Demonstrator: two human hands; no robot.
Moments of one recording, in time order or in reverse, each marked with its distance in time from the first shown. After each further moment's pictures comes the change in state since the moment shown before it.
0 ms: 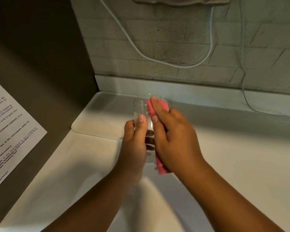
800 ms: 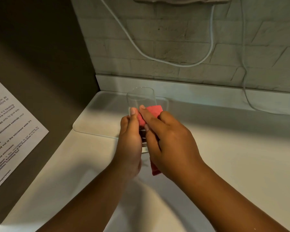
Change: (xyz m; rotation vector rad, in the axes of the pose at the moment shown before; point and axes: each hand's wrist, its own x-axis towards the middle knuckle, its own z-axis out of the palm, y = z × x) left_hand 0.007 0.010 -0.003 -0.088 0.038 -0.077; right_hand -0.008 -0.018 -0.008 -0.190 -0.105 -0.094
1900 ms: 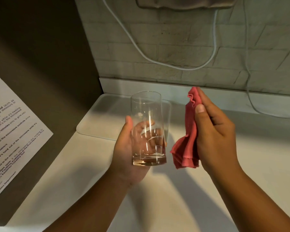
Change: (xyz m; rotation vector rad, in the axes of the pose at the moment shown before) left_hand 0.003 -0.009 -0.022 -0.579 -0.406 -0.194; right_hand 0.003 0.044 -0.025 0.868 0.339 0.308
